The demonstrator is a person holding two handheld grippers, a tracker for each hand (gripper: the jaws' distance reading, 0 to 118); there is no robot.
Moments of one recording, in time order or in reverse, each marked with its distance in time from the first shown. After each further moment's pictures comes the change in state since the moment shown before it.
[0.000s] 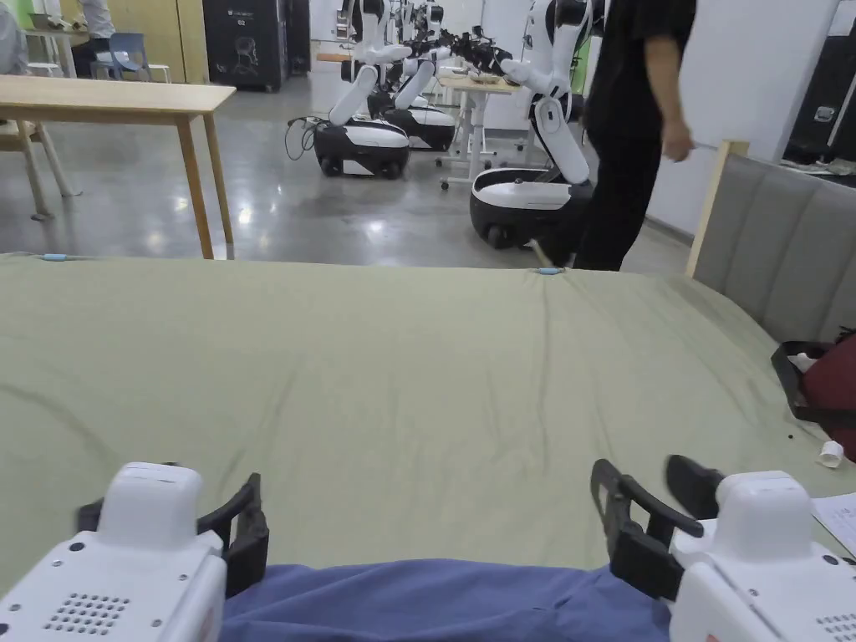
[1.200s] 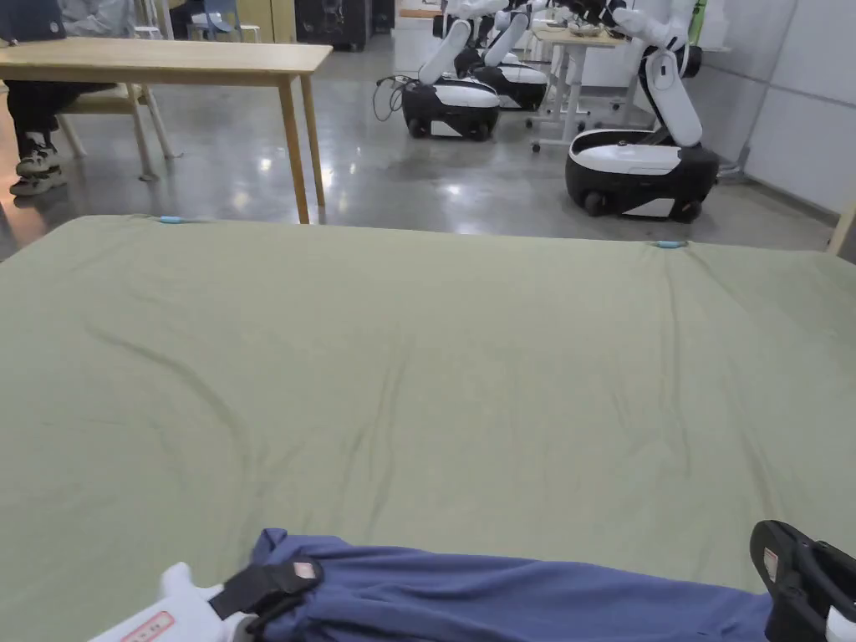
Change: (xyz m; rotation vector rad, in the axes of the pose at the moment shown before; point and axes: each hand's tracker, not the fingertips) left arm -0.207 -0.202 -0.127 -0.326 -0.439 1.382; right arm -0.037 -0.026 -0.027 -0.137 -0.006 -0.048
